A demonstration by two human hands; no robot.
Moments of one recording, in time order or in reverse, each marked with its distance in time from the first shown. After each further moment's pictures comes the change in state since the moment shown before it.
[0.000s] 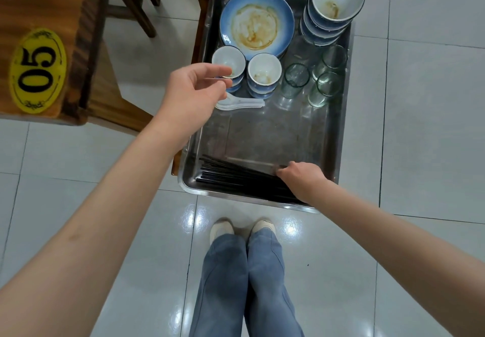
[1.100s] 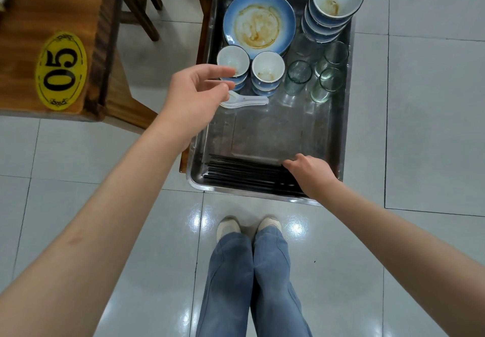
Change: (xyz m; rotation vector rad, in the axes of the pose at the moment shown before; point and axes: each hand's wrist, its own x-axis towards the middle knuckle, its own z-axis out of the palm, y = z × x) left_hand -0.022 0.012 -0.010 0.057 -0.037 0.005; right_hand -0.007 0.001 0.010 0.061 0.184 0.031
